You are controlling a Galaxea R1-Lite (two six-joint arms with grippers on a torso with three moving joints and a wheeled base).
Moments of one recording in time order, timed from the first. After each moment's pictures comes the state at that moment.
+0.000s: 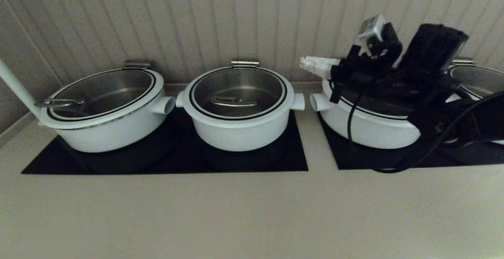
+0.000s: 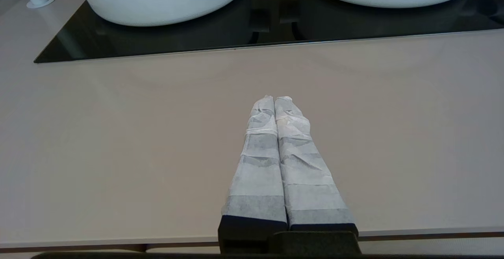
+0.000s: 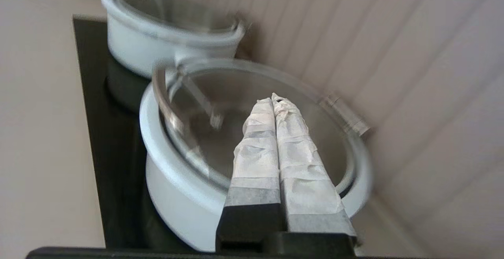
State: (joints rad) left arm 0.01 0.00 0.00 0.00 -0.01 0.05; right arm 0.35 1.86 -1.21 -0.90 0.69 -0.33
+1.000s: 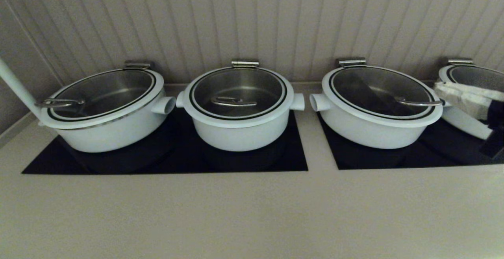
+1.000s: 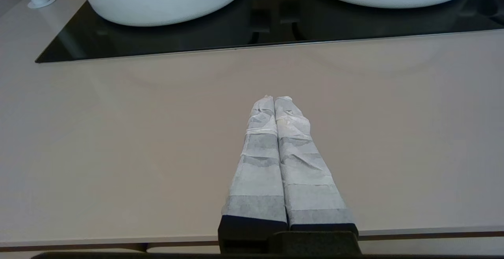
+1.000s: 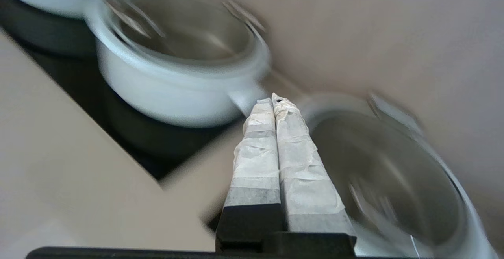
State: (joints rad) left arm 0.01 0.00 0.00 0.00 -0.01 0.05; right arm 0.05 1.15 -0.59 -0.68 0.50 -0.36
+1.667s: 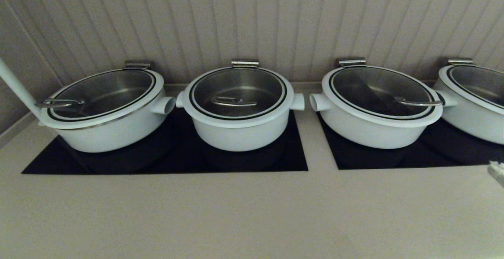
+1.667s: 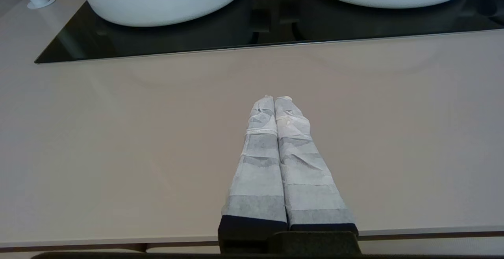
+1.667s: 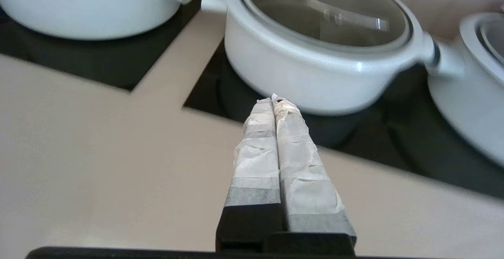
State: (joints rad) left arm 0.01 0.00 0.00 0.00 -0.01 0.05; right arm -0.12 0.81 -0.15 -0.68 0.31 -0.20
